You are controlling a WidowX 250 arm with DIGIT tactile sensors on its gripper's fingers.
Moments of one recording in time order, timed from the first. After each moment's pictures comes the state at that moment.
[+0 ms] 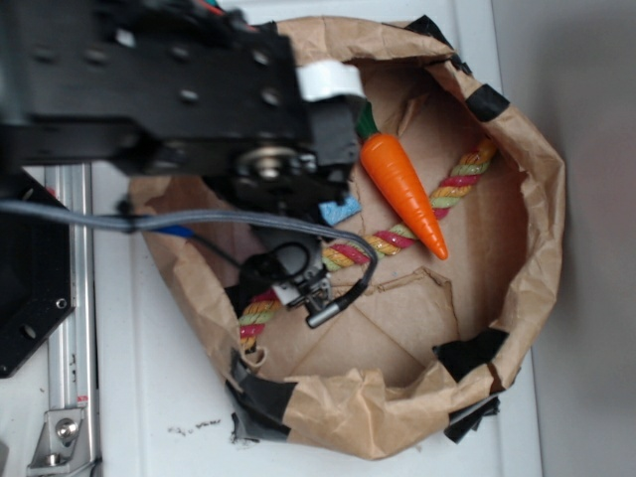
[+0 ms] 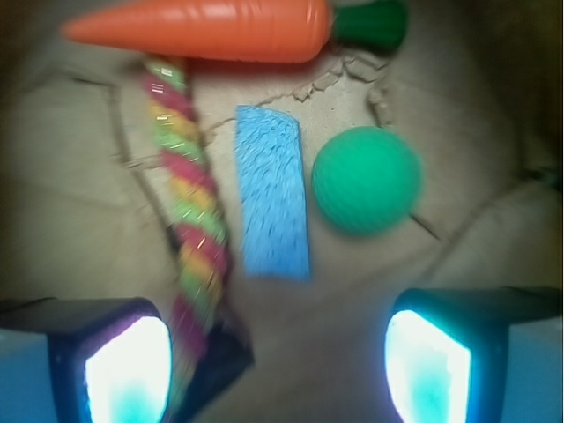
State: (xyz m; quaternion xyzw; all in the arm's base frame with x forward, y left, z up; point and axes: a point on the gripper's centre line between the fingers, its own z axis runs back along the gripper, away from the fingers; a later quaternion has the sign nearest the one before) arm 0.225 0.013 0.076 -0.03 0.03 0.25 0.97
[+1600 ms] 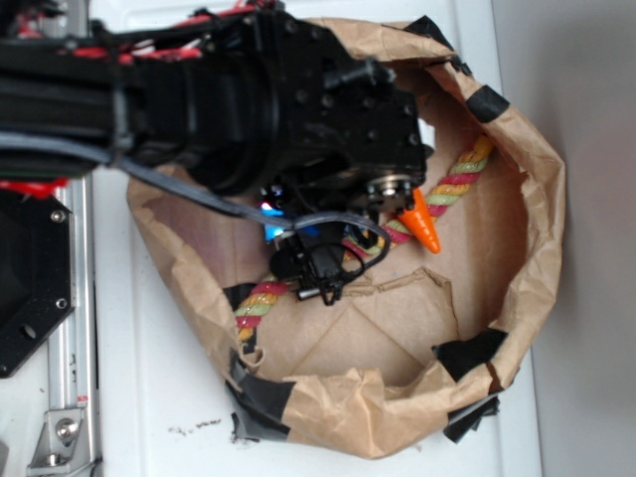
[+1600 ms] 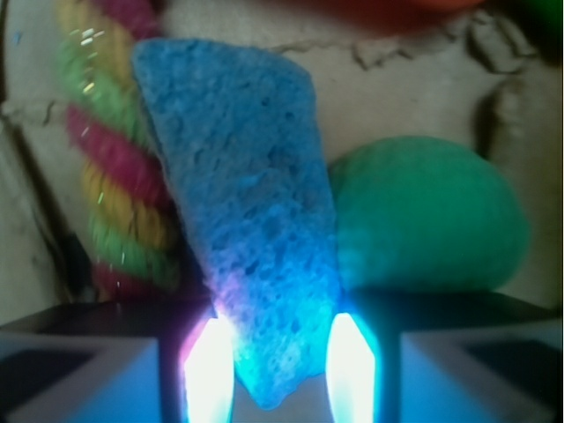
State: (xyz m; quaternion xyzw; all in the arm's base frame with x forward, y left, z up) arm 0.233 0.018 0.039 0.01 0.11 0.10 0.99
